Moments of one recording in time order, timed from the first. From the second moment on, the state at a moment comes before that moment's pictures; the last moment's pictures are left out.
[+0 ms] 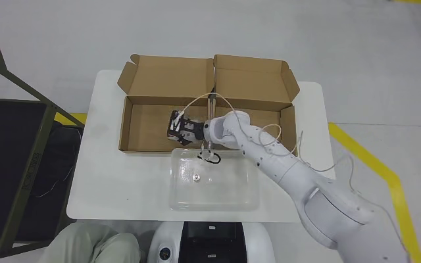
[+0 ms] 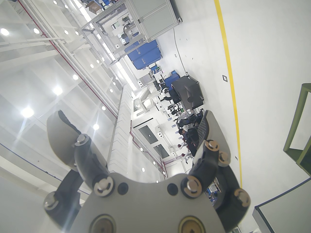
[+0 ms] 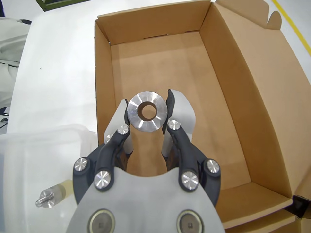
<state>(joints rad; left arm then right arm) 0.15 -0.27 -1.06 -1.30 2.57 -0.51 0.65 -0.52 -1.62 0.41 -0.76 -1.11 -0.66 0.07</state>
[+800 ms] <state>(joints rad) 0.15 -0.27 -1.06 -1.30 2.57 -0.51 0.65 -0.44 -1.78 0.37 -0.49 -1.14 -0.67 0.11</state>
